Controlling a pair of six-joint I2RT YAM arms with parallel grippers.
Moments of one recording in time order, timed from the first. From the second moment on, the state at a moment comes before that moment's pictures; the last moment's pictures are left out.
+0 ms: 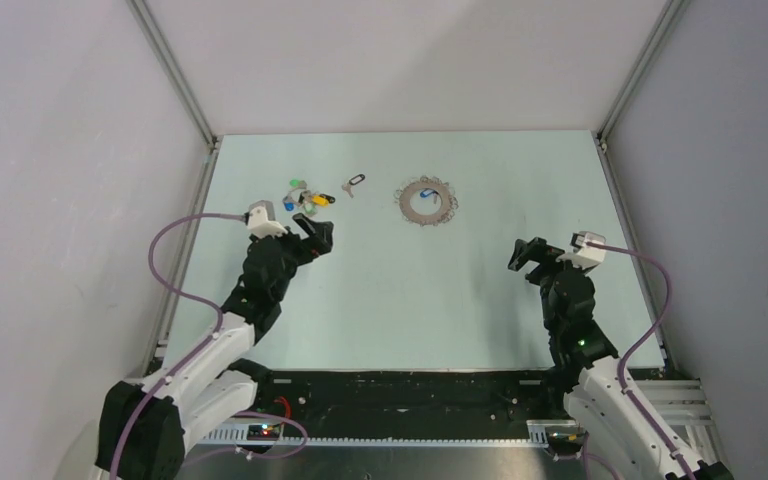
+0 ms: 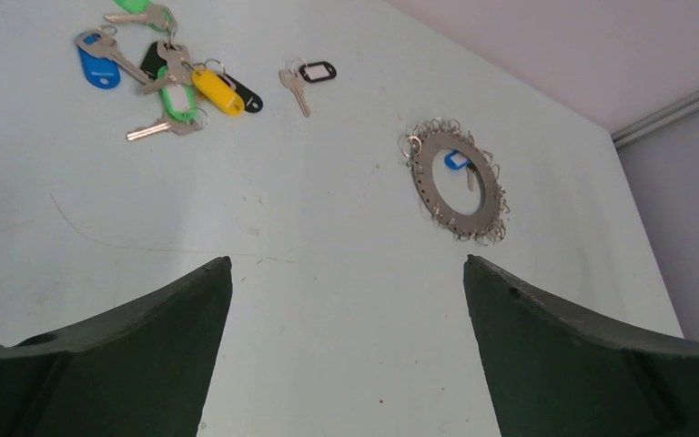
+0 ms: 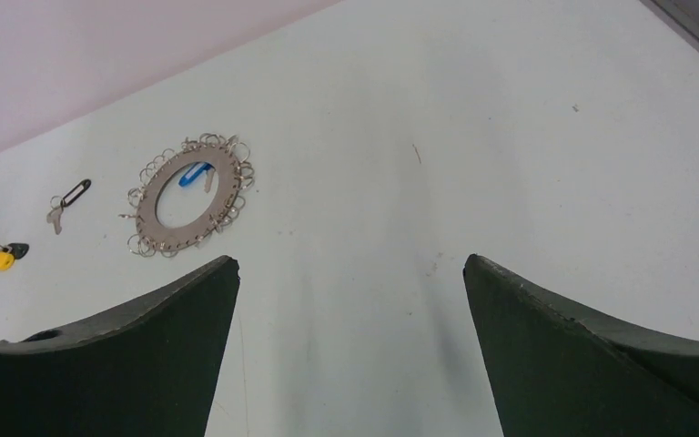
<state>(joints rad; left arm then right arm) -0.37 0.91 0.40 0.30 -0.21 -0.62 0.34 0.53 0.26 0.15 0.44 0.39</state>
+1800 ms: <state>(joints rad) -0.68 1.12 0.50 0.34 -0.33 -0.42 0.44 2.11 1.48 -0.26 0.10 0.42</state>
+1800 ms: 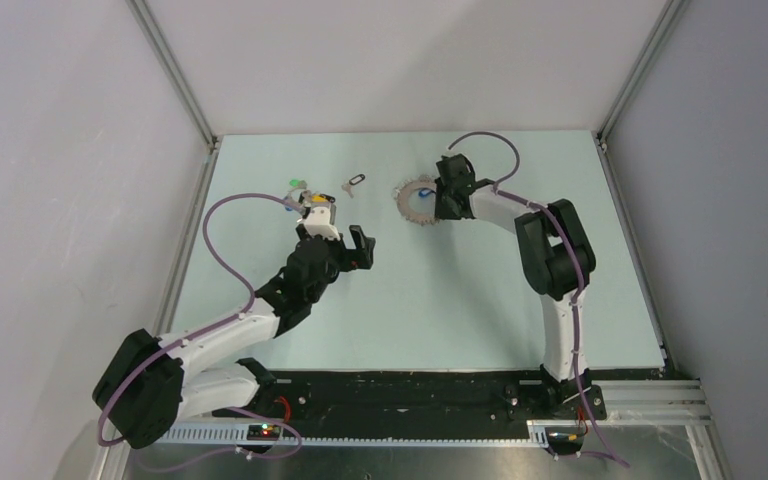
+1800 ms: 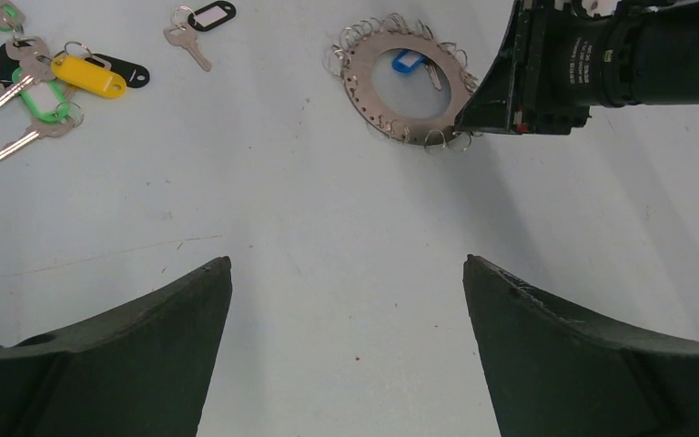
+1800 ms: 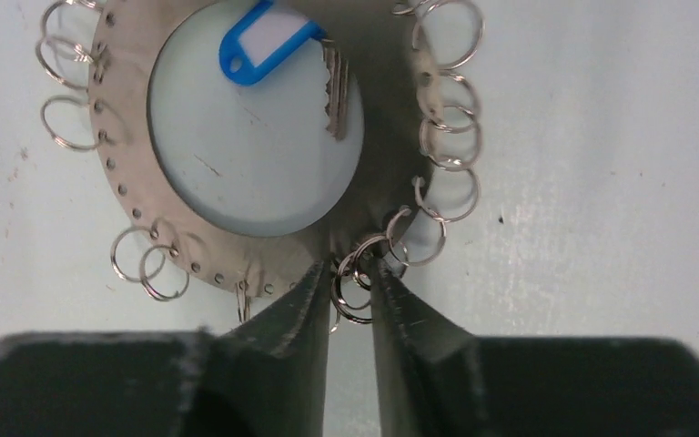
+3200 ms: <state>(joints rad) -0.79 1.15 0.52 0.54 -0.09 -0.25 0.61 1.43 1.31 -0.39 -0.16 0.39</state>
